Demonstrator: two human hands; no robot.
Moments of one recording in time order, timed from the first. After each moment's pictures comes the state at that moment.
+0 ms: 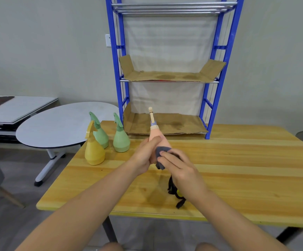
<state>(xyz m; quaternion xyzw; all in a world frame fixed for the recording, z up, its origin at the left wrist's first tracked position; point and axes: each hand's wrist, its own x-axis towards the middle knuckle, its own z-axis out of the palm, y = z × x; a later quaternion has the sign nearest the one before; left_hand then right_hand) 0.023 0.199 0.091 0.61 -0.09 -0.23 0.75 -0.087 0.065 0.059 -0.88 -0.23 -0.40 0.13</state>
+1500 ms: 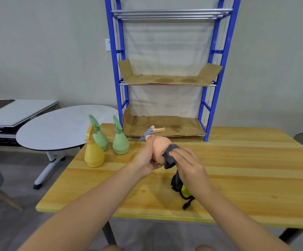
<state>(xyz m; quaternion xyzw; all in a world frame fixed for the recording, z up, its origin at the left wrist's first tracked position) 0.016 0.183 0.099 0.56 0.06 -0.25 0.79 -0.083 0.039 0.067 -0.86 -0.18 -0.45 0.15</state>
